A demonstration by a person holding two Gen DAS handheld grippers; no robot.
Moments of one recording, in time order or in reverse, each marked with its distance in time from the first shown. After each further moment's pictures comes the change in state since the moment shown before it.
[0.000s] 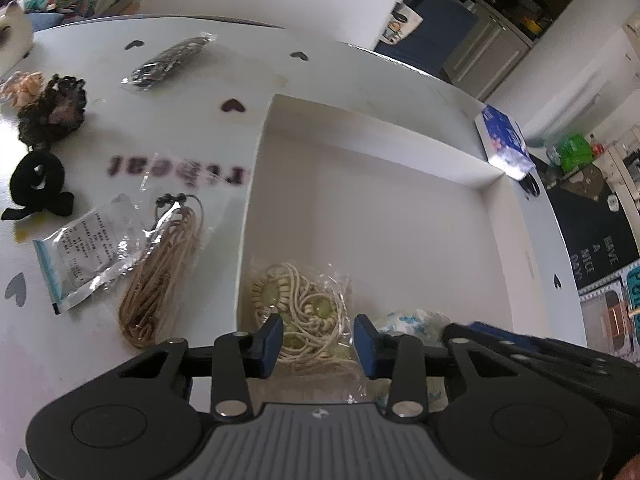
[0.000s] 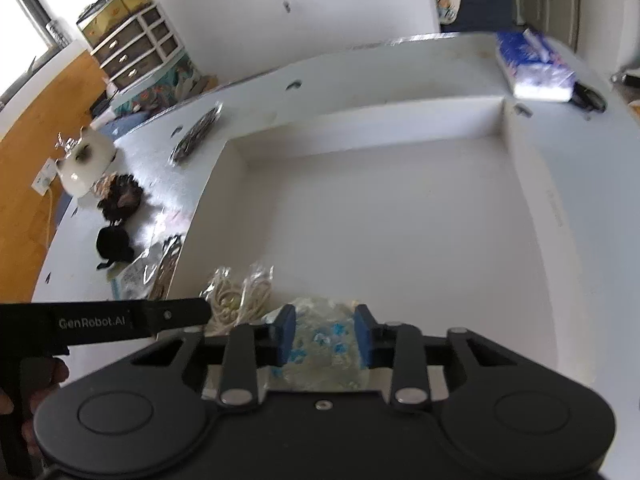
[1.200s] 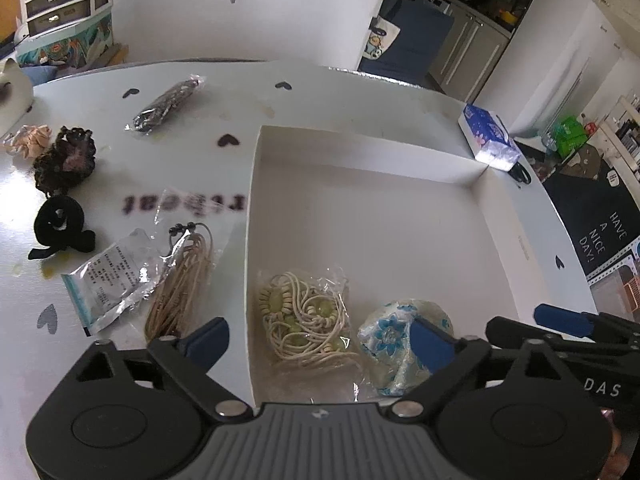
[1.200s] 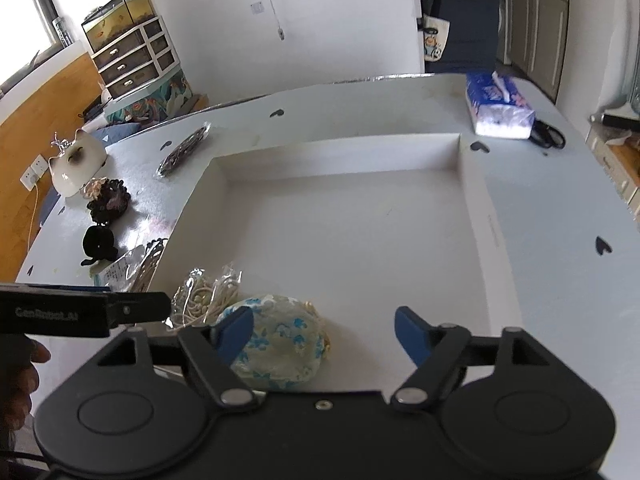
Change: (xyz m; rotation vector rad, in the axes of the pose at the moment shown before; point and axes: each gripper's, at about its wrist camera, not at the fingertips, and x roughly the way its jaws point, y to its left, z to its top) left arm -0.027 -0.016 -0.014 0.119 -0.079 0.054; right arm -0.045 -0.012 -0.018 -0.070 -0.124 -0.100
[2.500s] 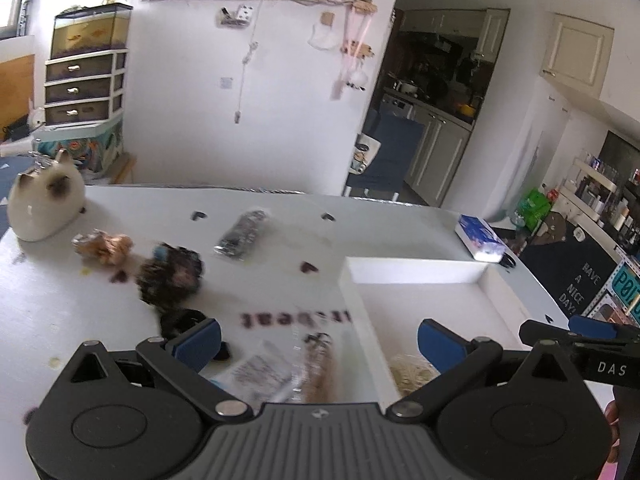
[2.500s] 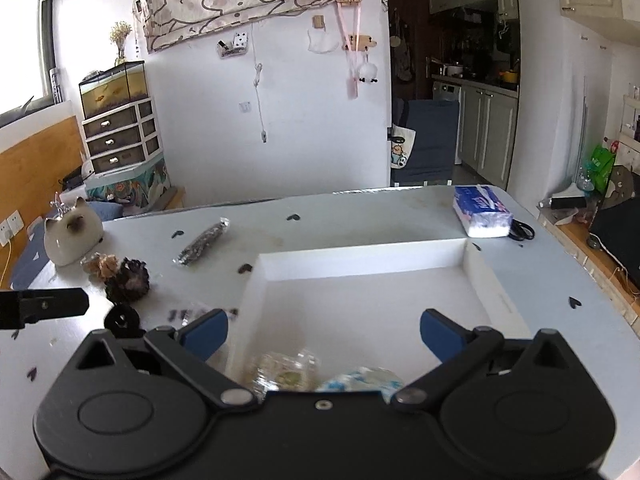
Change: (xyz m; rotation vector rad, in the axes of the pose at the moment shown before) left arm -0.106 0.139 -0.005 0.089 -0.365 -0.085; right arm -0.043 0.136 -0.015 -0.001 -0.348 -0.178
